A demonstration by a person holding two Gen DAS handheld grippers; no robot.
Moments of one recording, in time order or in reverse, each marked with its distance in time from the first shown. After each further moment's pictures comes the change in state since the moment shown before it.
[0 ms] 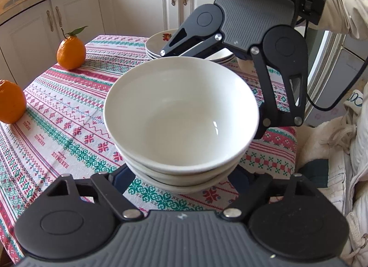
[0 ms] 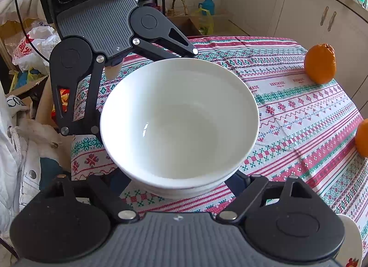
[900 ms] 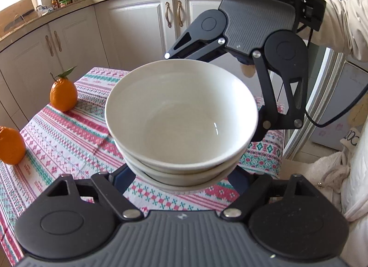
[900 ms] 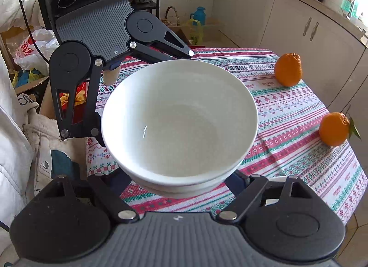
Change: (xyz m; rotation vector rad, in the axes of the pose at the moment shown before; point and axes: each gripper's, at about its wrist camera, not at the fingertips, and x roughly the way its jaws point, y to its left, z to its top) left arm -0.003 -0.044 0.070 0.033 -0.077 0.050; right arm -0.082 -0.005 -0.037 -0.017 -0.044 -0.070
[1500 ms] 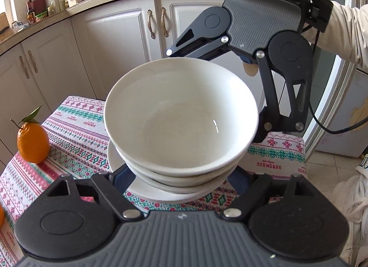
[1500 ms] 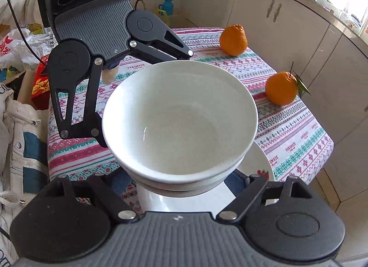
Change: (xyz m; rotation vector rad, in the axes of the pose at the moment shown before) left arm 0.094 0.024 0.074 0.078 -0.025 -0.067; right arm -0.041 -0.069 -0.068 0.073 0.043 -0.115
